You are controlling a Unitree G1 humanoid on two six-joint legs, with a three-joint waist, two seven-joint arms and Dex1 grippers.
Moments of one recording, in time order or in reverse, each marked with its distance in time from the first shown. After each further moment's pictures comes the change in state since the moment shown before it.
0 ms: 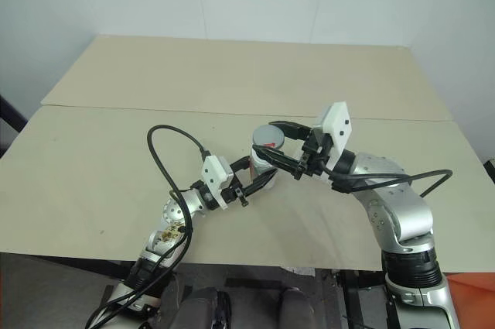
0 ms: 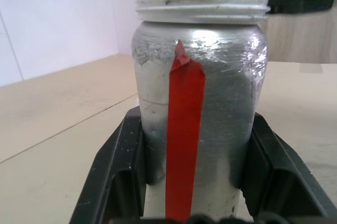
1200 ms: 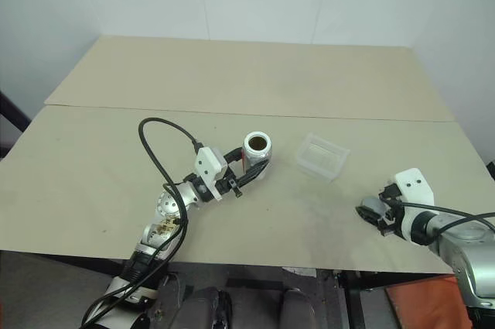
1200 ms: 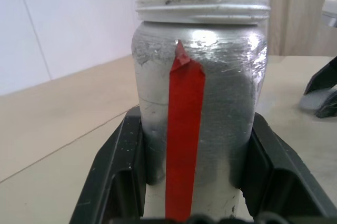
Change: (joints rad) left arm -0.039 0.026 0.041 0.024 0.021 0.006 0.037; right arm 0.469 -0.315 -0.255 0.057 -0.168 0.409 -0.198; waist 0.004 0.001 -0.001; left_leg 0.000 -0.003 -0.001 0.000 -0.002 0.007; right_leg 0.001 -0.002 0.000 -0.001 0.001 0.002
